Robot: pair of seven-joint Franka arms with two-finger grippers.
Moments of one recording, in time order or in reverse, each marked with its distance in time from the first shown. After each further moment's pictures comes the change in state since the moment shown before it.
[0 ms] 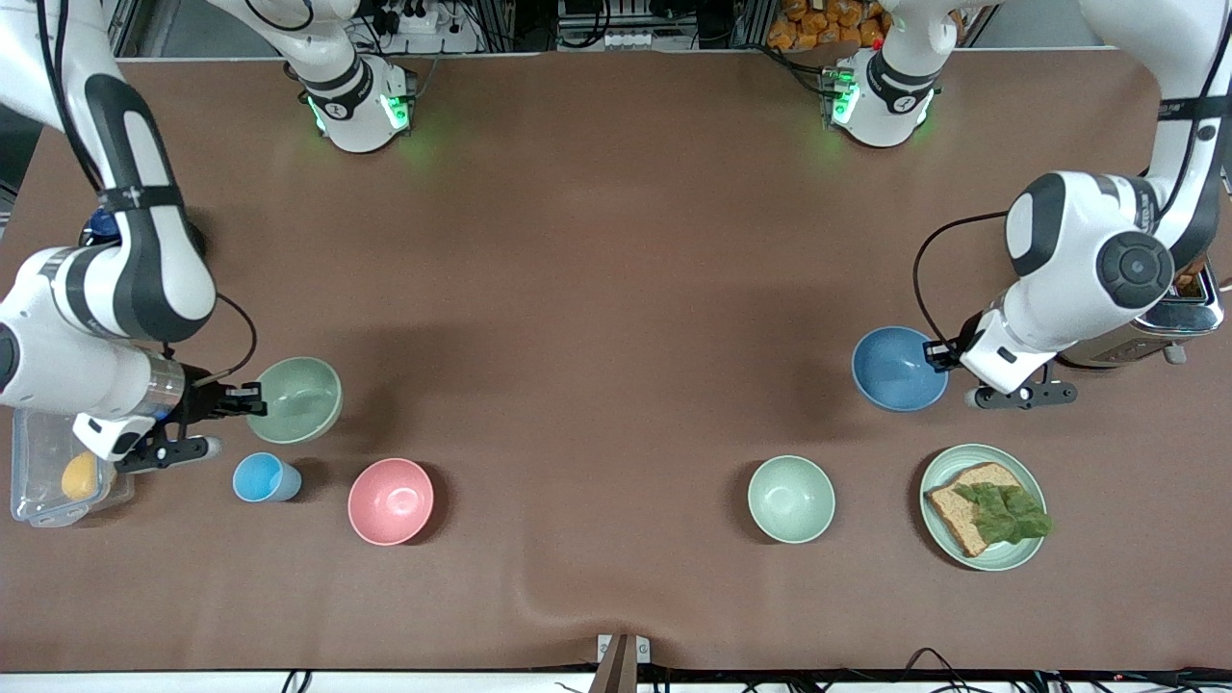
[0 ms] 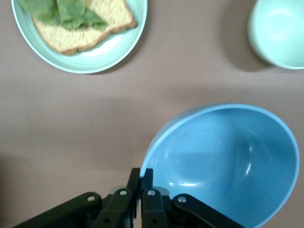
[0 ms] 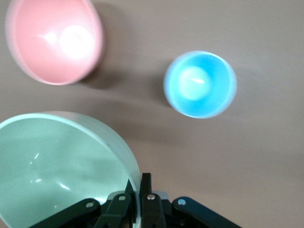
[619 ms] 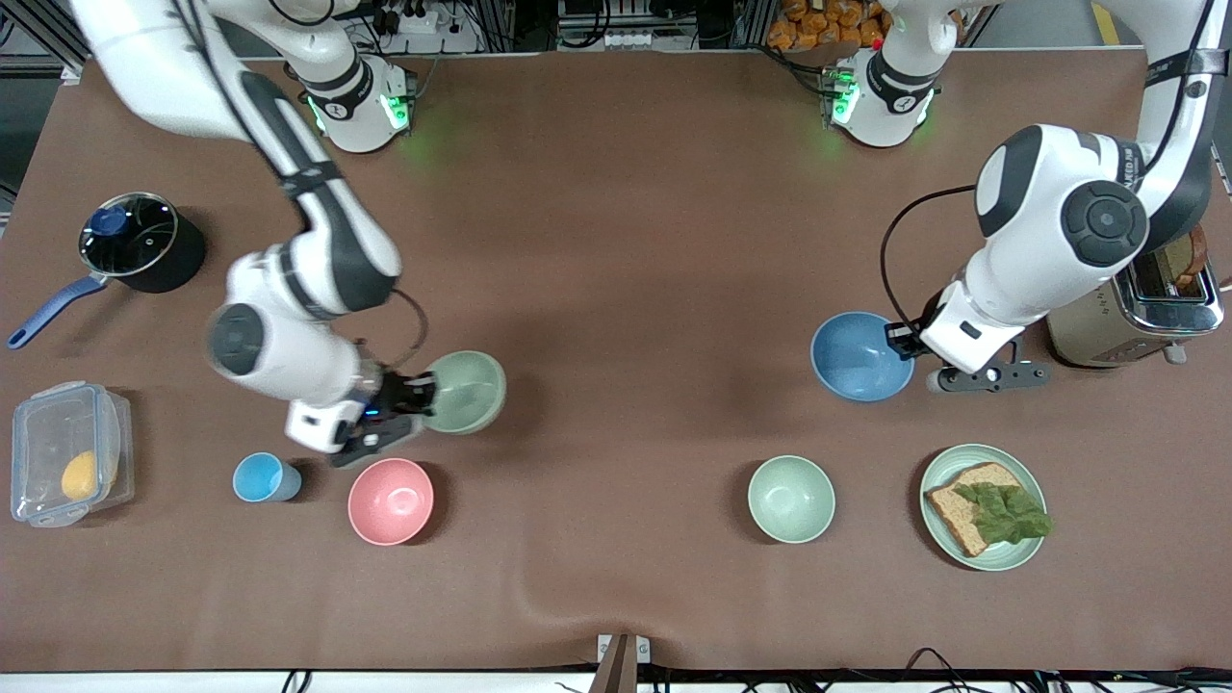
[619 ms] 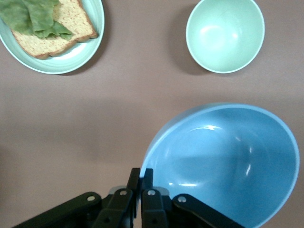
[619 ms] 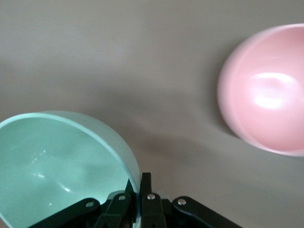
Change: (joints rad) left arm -0.007 -0.019 -0.132 0.087 0.000 -0.095 -0.167; right arm 0.293 0.118 0.106 -0.025 0.035 0.283 0.160
